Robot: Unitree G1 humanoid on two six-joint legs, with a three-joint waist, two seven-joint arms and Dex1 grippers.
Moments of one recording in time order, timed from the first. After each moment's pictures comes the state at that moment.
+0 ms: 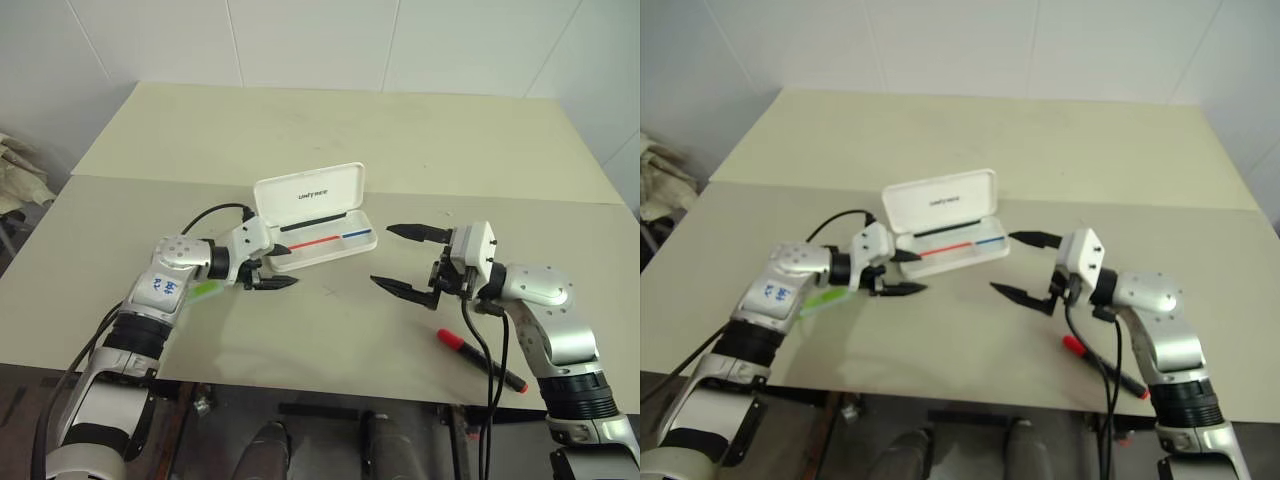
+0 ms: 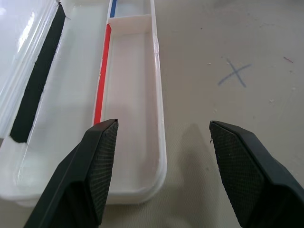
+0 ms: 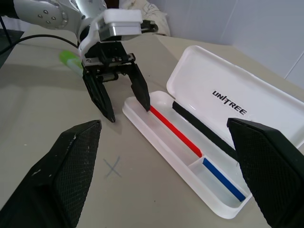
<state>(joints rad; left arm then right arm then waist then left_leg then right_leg) -0.71 0.57 -0.20 0.38 -0.09 0.16 -1.06 -0.38 -0.56 0.00 -0.08 0.39 0.02 1.06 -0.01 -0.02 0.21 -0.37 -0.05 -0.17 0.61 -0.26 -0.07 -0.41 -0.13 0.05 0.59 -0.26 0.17</state>
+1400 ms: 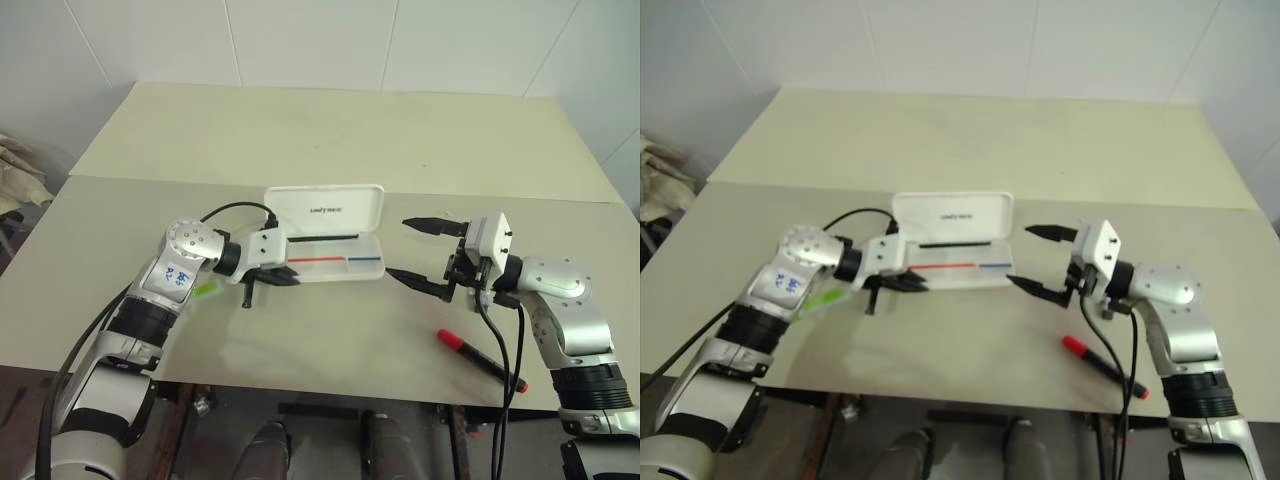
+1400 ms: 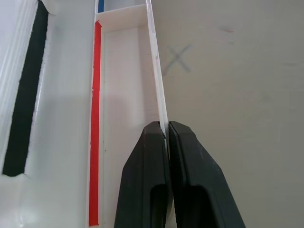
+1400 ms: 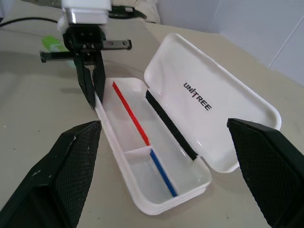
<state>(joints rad) -0.74 0.61 -0.29 0.27 0.00 0.11 -1.26 -0.41 -0.62 -0.04 0.01 0.40 0.00 1.09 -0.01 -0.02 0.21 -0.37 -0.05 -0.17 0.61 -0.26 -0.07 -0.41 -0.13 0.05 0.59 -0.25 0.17</state>
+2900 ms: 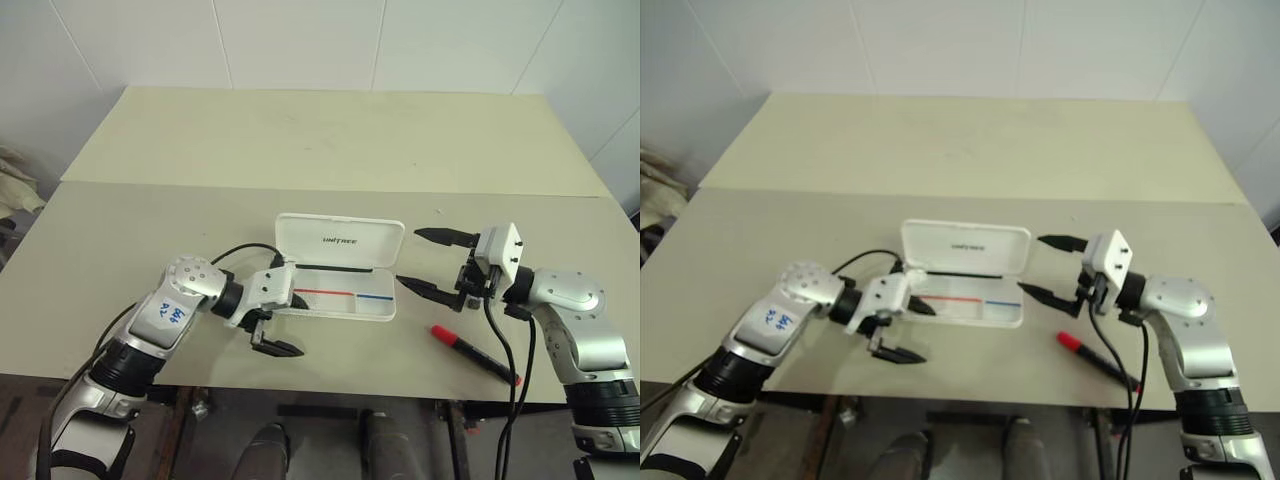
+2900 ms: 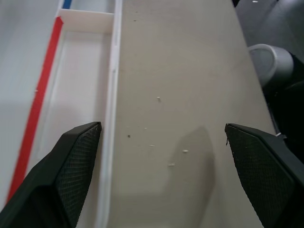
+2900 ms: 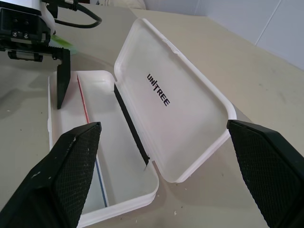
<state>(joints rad) -0.53 0.67 -0.30 -0.08 -0.13 0.41 -1.31 -0.33 -0.64 -0.08 -0.05 0.40 0.04 1.06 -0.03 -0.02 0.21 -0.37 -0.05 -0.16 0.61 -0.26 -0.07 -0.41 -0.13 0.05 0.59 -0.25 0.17</state>
